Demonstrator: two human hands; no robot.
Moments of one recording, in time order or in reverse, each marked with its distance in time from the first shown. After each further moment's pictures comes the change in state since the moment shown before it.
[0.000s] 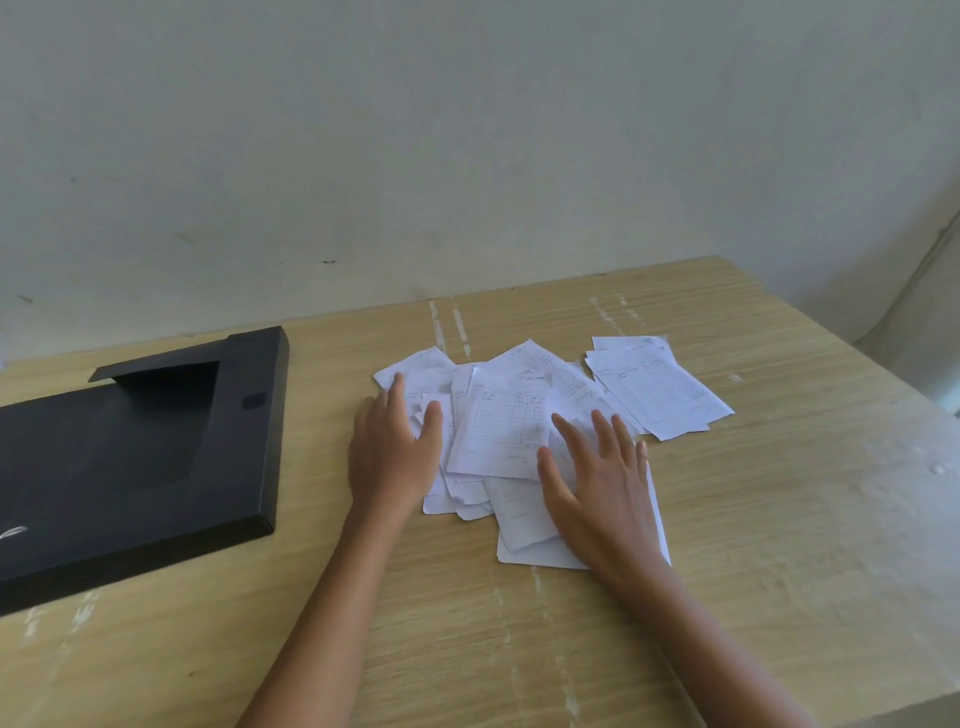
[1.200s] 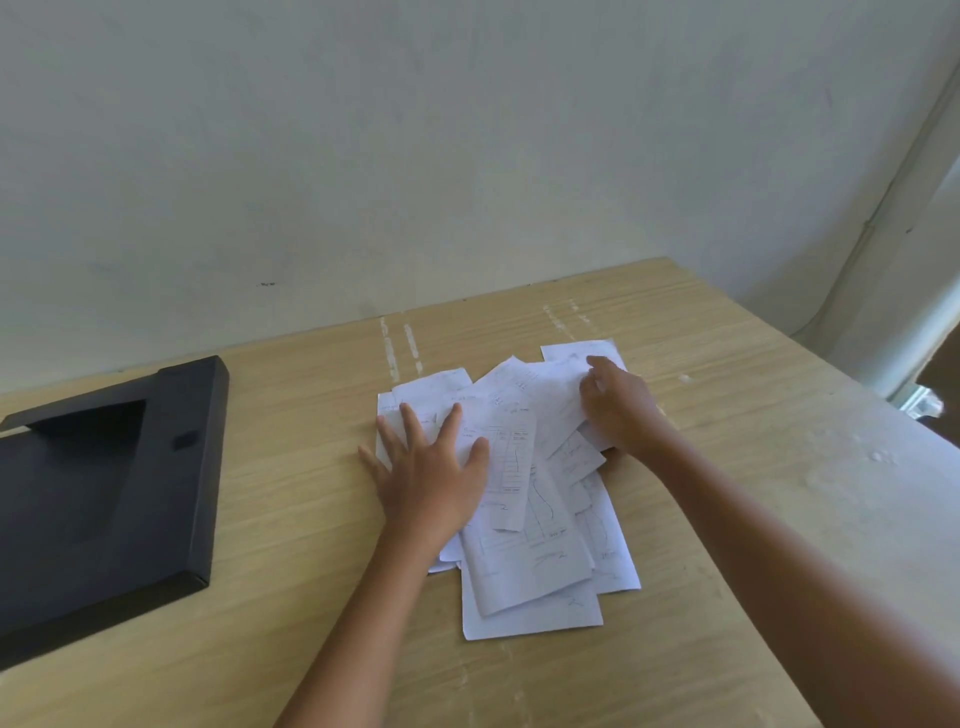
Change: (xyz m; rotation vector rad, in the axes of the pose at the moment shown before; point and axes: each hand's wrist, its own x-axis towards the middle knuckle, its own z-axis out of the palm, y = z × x) left_hand -0.015 0.057 0.050 0.349 -0.370 0.072; right_hand 0.121 0.063 -0.052 0.131 -0.040 0.226
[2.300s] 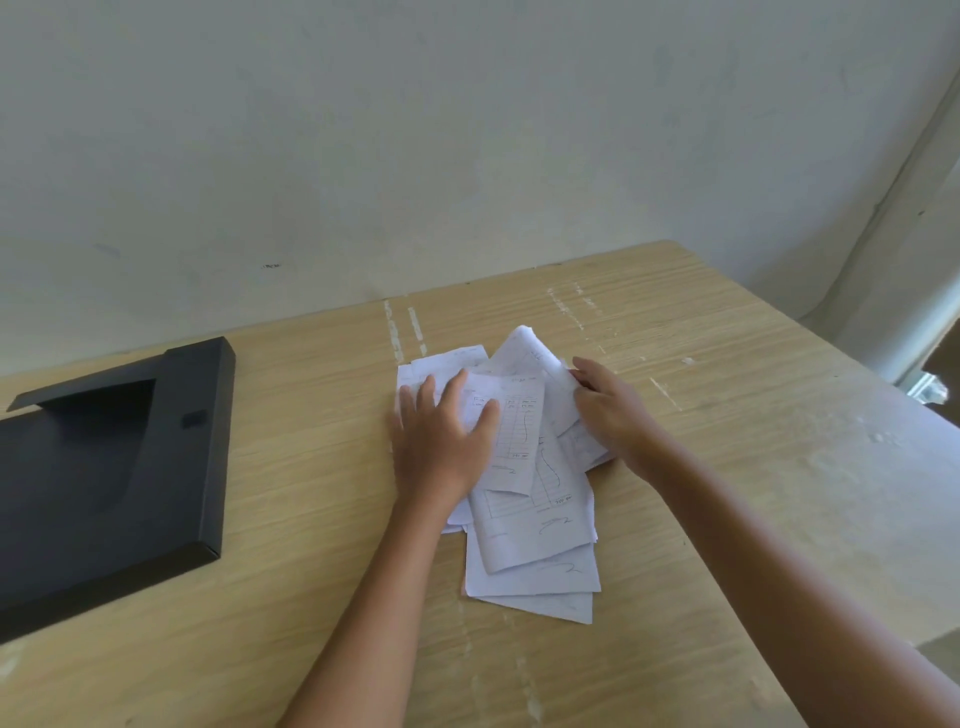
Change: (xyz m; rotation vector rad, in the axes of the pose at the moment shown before) left_hand 0.010 0.006 0.001 -0.259 0.154 0.067; right_hand -0.027 0.000 0.014 0.298 -0.102 0.001
